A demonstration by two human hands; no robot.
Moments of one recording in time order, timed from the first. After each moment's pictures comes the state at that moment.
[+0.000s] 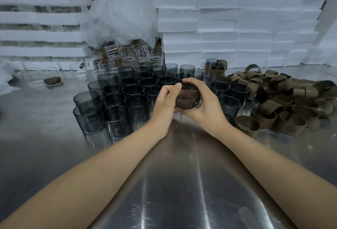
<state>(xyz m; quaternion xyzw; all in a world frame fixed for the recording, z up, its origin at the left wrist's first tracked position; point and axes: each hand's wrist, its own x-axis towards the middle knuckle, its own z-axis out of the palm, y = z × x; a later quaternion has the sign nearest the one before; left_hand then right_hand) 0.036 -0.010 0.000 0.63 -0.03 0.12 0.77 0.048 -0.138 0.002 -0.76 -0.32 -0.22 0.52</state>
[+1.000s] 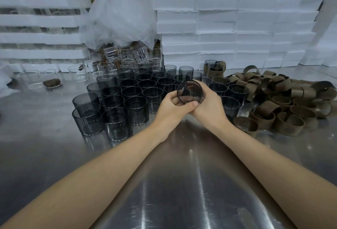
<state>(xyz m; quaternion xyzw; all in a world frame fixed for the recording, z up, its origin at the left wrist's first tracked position) 0.028 -0.021 0.002 0.66 -0.03 0.08 0.75 0.055 -0.138 0.005 -0.79 -0.19 -0.18 0.56</state>
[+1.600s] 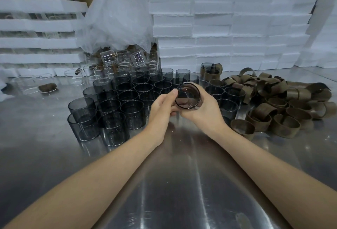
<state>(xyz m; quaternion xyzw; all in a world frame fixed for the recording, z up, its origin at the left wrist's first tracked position) 0.033 -0.013 0.001 0.63 -0.02 0.11 0.77 0.050 -0.141 0.005 -0.74 -0.23 -0.15 0.61</state>
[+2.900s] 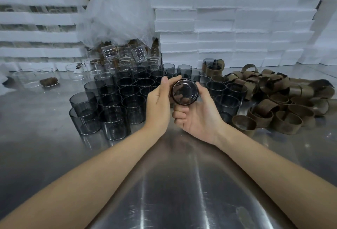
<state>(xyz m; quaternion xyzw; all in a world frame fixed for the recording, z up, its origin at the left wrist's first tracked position) 0.020 -0.013 0.012 0.64 -0.08 0.23 0.73 0.033 -0.129 0.011 -0.41 -0.12 0.31 0.85</state>
